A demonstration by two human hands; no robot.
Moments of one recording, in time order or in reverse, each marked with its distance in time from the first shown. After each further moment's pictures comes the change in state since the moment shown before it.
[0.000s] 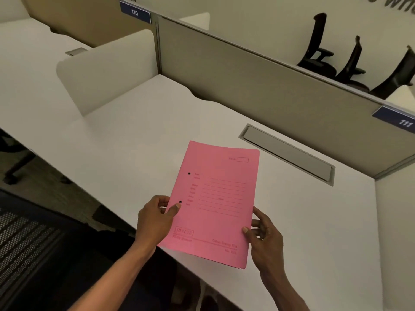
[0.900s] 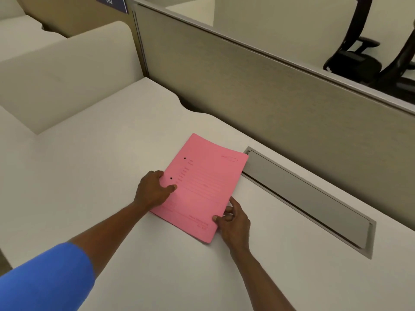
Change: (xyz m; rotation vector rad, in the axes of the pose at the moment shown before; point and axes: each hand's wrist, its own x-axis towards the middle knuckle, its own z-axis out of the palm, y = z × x) left_hand 0.306 0.088 0.152 0.535 0.025 0.040; right_hand 0.336 0.029 0.077 -0.028 -0.182 0.082
